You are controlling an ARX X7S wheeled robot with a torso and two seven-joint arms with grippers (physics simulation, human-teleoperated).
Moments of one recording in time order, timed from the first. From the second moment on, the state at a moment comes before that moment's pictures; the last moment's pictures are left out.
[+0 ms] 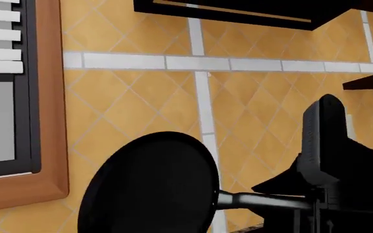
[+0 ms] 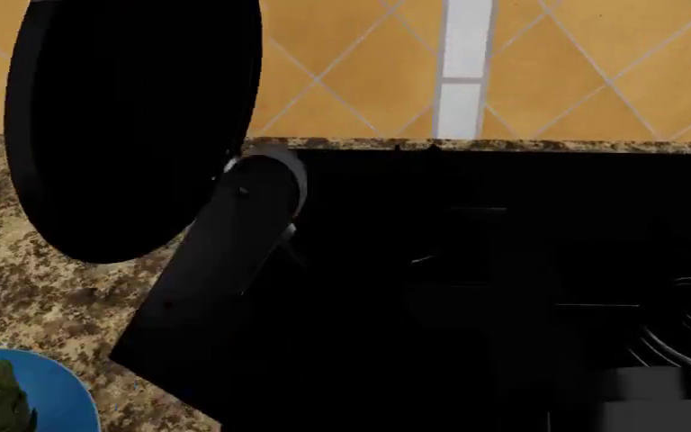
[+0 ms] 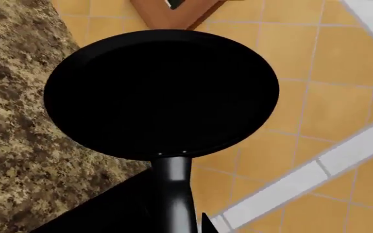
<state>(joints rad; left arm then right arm) -0.50 -1.57 1.26 1.05 -0.40 0.56 -1.00 1.56 0.62 -1.10 -0.74 1.42 1.17 0.93</state>
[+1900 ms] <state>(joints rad) -0.50 -1.57 1.27 1.05 -0.42 0.56 -1.00 0.80 0.92 -0.78 -0.51 1.46 0.49 0.71</state>
